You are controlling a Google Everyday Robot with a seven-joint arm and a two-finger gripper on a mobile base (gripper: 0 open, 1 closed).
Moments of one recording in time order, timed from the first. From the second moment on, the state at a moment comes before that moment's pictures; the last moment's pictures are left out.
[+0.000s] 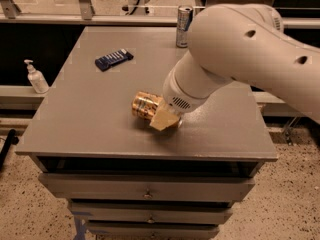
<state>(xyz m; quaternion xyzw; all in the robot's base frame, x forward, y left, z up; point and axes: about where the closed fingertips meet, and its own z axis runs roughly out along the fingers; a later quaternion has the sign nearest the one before) 0.495 -0.016 0.856 -0.57 0.78 0.05 0.25</state>
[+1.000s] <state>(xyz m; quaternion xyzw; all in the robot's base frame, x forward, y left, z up) 0.504 -0.016 0.863 -0.56 0.78 0.03 0.27</state>
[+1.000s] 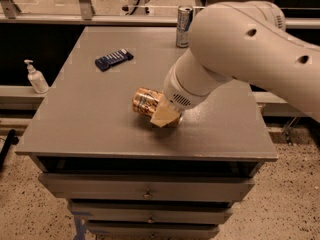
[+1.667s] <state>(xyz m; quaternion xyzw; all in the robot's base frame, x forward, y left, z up) 0.608 -0.005 0.884 -0.58 0.75 0.00 0.30</state>
